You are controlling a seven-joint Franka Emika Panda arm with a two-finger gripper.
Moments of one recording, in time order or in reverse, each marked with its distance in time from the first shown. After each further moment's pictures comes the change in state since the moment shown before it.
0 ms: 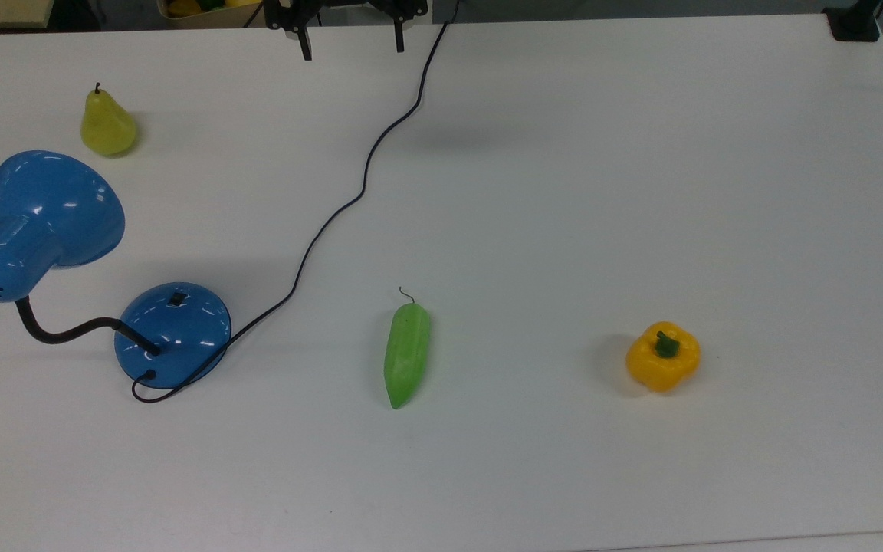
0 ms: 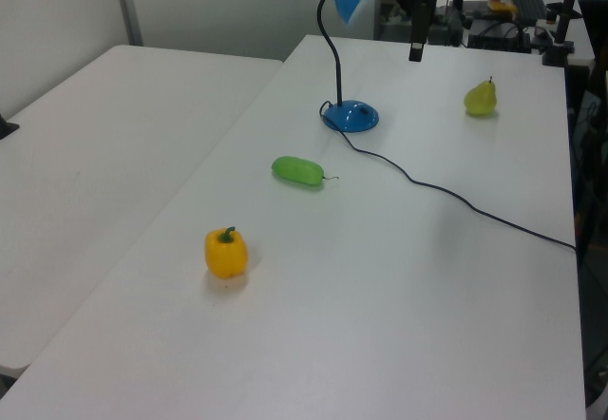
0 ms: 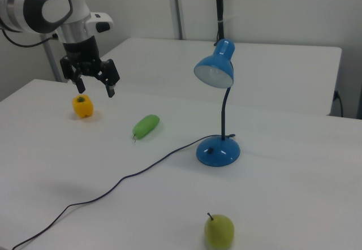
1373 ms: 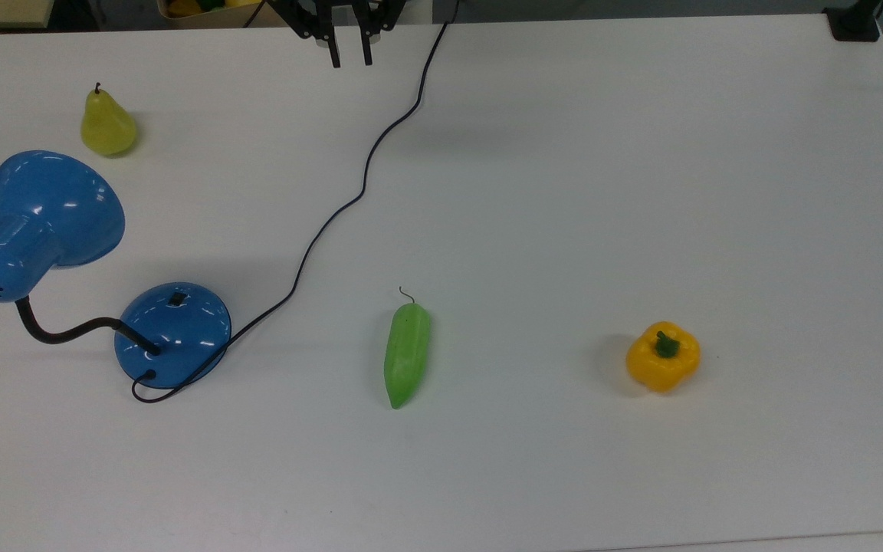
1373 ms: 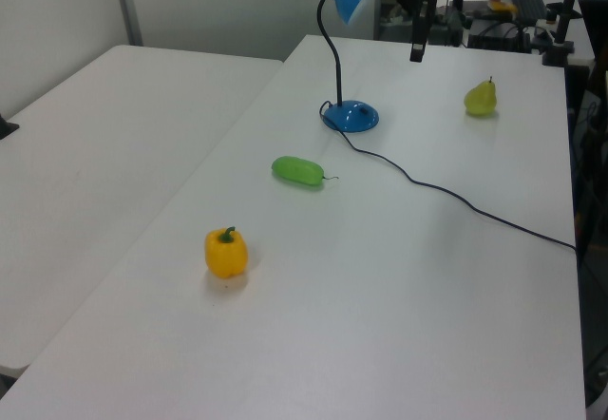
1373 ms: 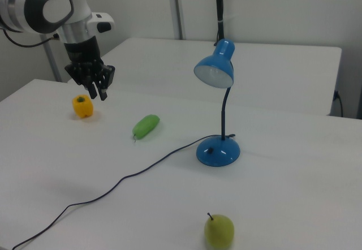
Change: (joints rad) arm -0.002 0.000 -0.004 0.000 0.000 0.000 -0.004
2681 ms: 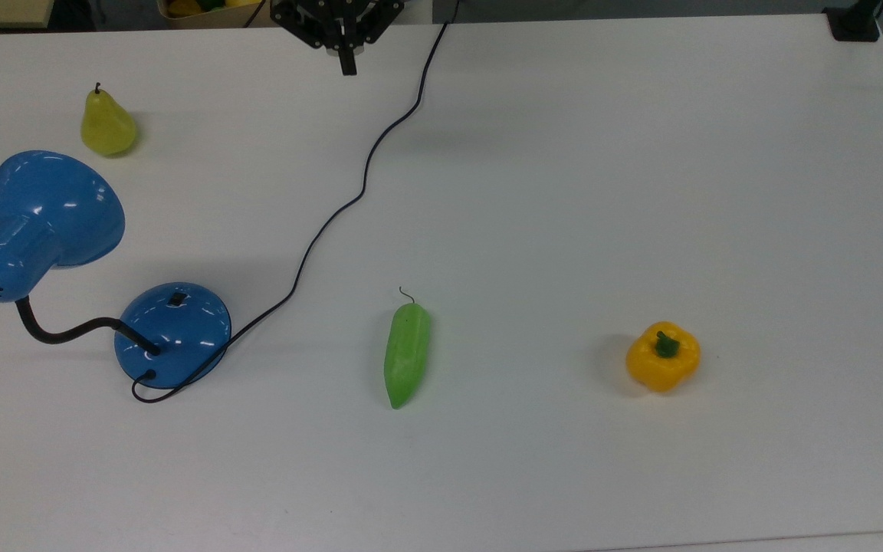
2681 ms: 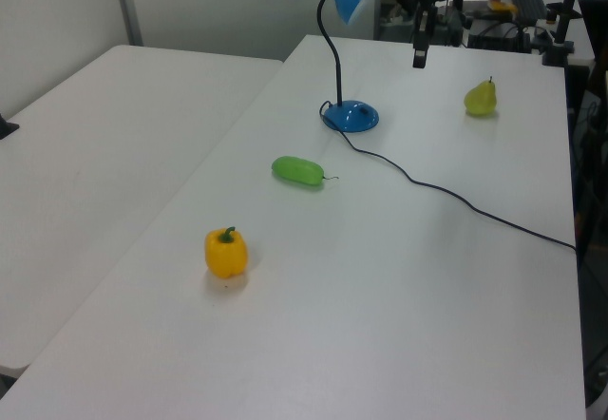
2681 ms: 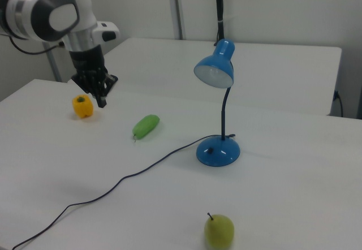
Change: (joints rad) arm -0.011 0.012 -0.002 -0.036 0.000 0.020 0.000
